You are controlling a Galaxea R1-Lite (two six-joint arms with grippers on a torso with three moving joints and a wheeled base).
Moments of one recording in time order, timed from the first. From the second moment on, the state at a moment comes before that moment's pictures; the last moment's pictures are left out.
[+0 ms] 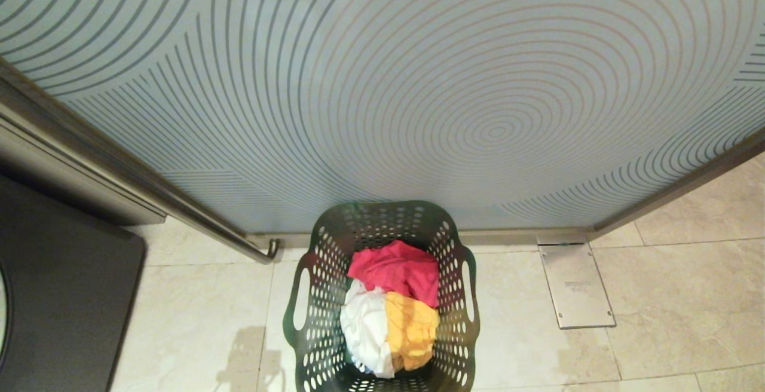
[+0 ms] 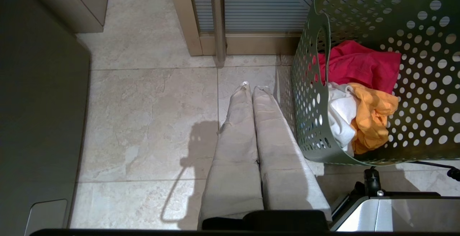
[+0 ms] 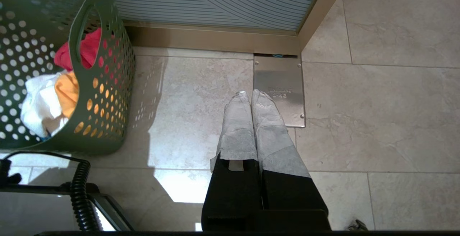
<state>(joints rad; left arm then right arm) 0.00 0.00 0.00 0.00 0.00 0.01 0.00 0.00 0.00 0.00 -0.01 -0.07</state>
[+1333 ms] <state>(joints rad) -0.23 1.02 -0.81 0.43 -0.08 -0.01 0.21 1.12 -0.84 0.22 -0.08 0.36</state>
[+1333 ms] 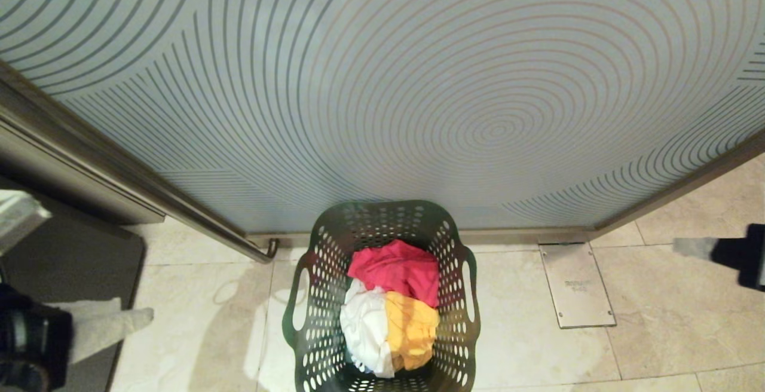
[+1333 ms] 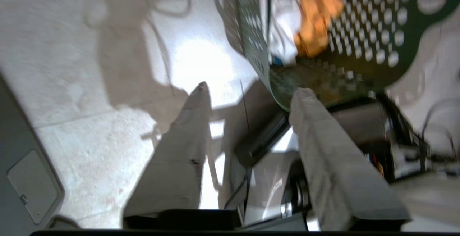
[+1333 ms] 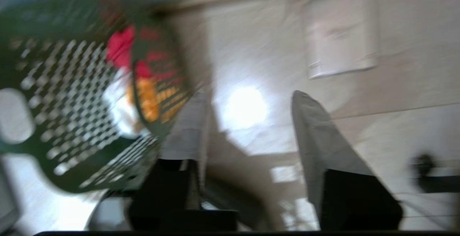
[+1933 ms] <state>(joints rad) -0.38 1.33 -0.75 0.27 -0.02 -0.13 0.48 1.52 -0.79 -0.17 -0.06 0.61</state>
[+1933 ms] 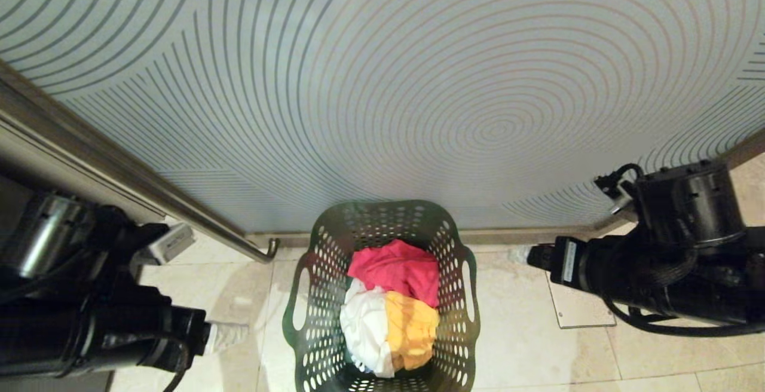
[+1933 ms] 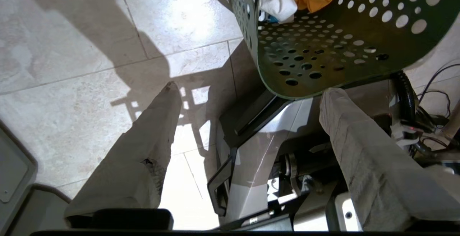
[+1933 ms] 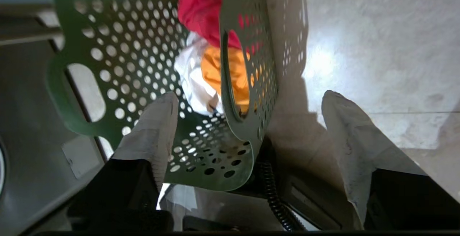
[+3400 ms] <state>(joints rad) -0.46 1.89 -0.86 -0.09 0.00 -0.42 0.50 1.93 -0.95 -0.35 0.23 0.61</state>
